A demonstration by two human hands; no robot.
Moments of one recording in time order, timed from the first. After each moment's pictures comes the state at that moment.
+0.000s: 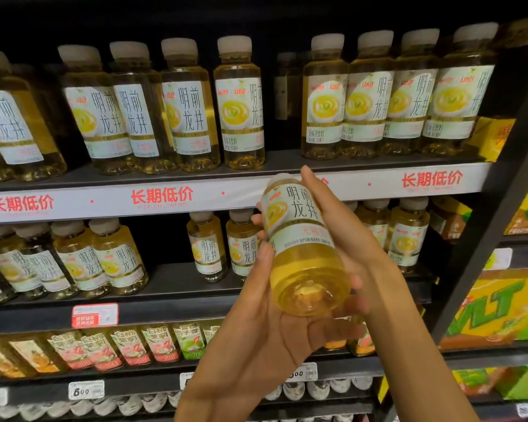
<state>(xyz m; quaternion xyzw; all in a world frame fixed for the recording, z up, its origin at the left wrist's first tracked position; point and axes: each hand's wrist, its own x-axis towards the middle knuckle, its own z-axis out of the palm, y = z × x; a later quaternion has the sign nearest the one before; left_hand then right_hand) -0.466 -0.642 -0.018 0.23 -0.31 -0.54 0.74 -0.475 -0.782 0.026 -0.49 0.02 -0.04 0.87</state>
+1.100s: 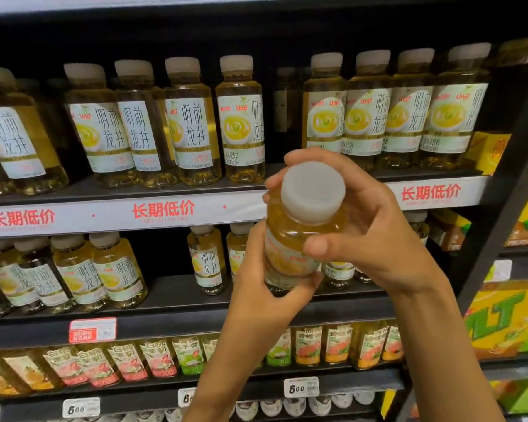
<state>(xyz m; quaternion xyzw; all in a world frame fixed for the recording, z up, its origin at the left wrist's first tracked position) -0.439 -0.659 -0.023 0.57 -0.47 -0.02 0.67 -0.505 -0.786 0.051 -0.71 -0.25 -0.25 0.61</state>
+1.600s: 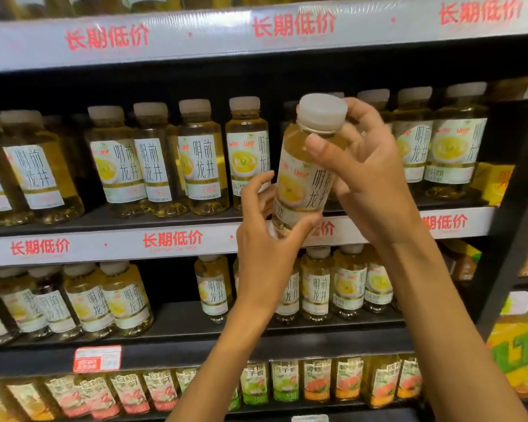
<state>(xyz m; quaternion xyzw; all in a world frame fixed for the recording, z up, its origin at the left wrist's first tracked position) -0.401 -0.701 0.029 0.59 -0.41 0.14 0.68 -0.469 -0.804 0.103 -0.64 -0.18 -0.40 0.63</state>
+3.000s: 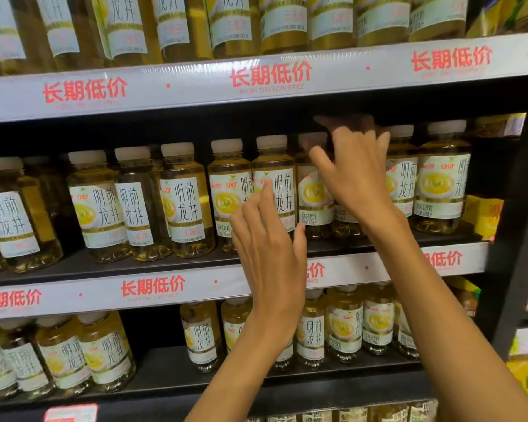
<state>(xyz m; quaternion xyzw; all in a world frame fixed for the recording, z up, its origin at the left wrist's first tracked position) -0.397 -0.753 0.052 0.74 -0.29 0.41 0.44 -0.418 -0.866 0.138 -0.82 0.16 -0.54 0.06</state>
